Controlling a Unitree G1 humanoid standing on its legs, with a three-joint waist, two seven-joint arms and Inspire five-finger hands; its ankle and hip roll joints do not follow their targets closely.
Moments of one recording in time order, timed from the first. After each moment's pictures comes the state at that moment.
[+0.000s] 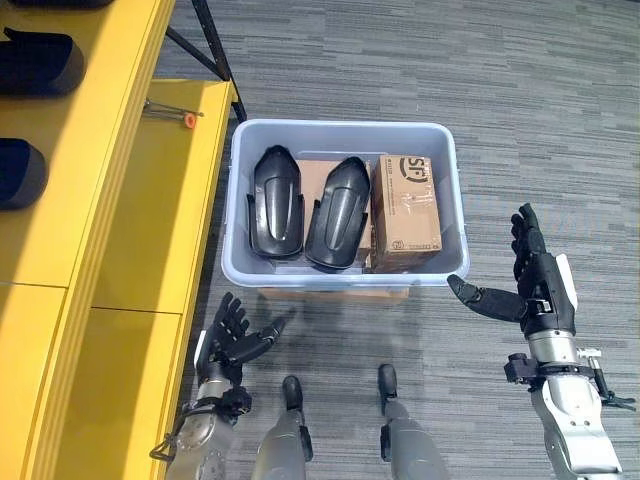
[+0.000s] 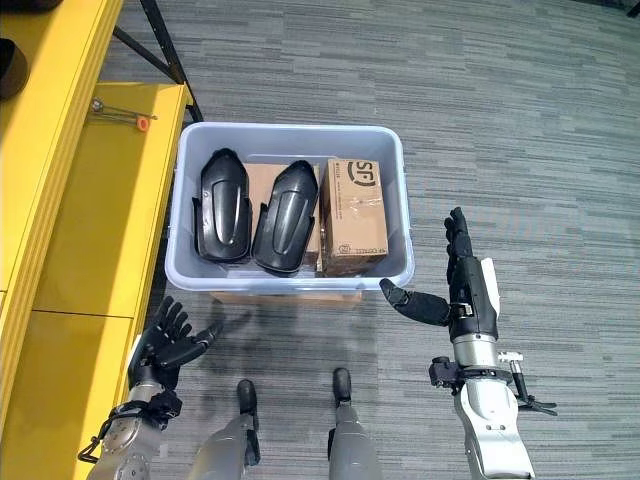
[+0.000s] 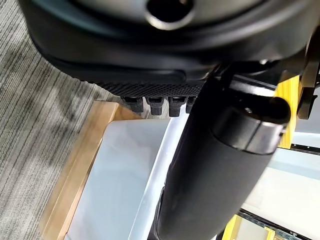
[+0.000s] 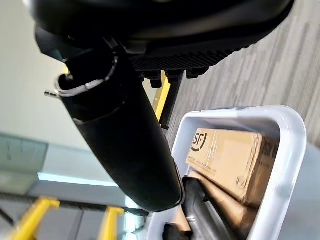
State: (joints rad) left arm 0.16 0.27 -0.01 0.14 -0.58 -0.17 0.08; right arm 0.06 -0.54 -0.10 -0.16 0.03 -0.18 -0.14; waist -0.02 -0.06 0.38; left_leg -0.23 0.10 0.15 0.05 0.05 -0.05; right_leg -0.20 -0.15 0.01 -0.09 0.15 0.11
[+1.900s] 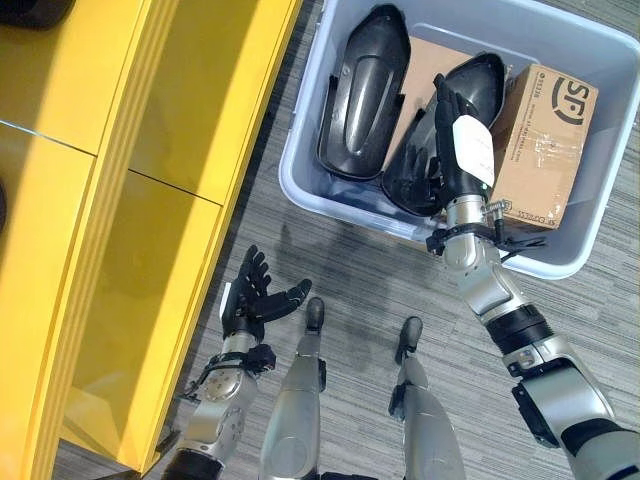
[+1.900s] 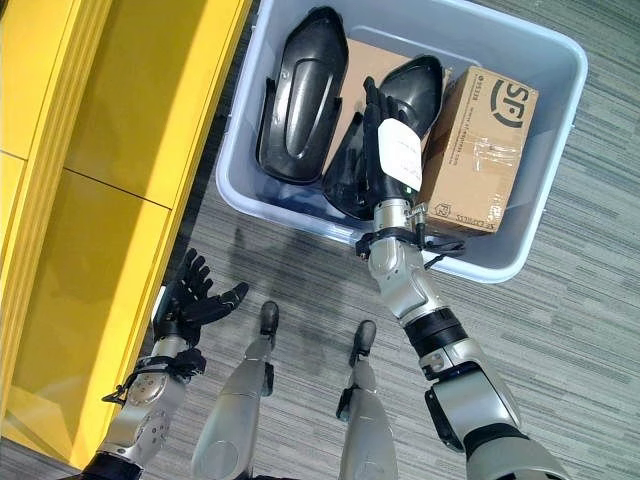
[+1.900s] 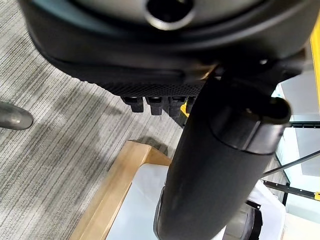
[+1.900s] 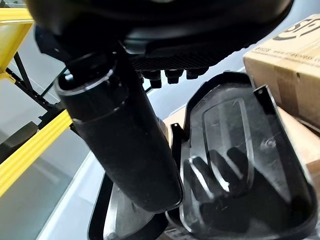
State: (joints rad) left arm -0.04 0.34 -0.21 0.15 -0.58 -0.20 0.24; right arm -0.80 -0.37 0.33 0.44 -0.43 0.09 -0.45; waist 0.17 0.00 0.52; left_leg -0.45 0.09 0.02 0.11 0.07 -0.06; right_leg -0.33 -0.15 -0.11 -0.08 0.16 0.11
